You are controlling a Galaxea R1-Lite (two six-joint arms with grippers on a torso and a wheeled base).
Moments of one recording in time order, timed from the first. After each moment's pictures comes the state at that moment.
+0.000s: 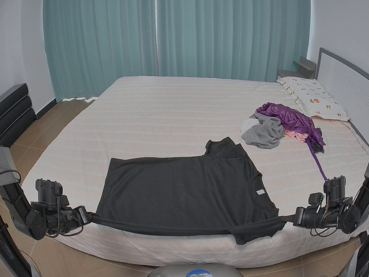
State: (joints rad) left arm 0.04 1.93 -0.22 -0.87 -0.16 -0.46; right arm 0.06 1.93 -0.16 -0.94 0.39 0.42
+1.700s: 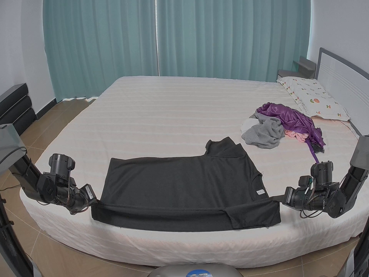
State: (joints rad) left arm 0.04 2.02 -0.67 -0.37 -0.16 -0.60; right arm 0.08 2.08 -0.43 -0.92 0.35 0.48
